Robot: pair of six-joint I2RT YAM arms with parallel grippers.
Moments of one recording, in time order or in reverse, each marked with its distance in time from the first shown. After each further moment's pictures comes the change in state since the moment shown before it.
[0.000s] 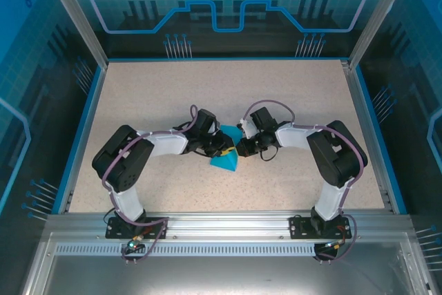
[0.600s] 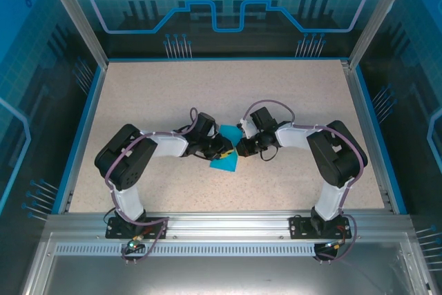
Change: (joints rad) left arm 0.000 0.019 -0.045 0.052 -0.001 0.000; right arm 0.000 0.000 0.001 0.000 0.000 0.000
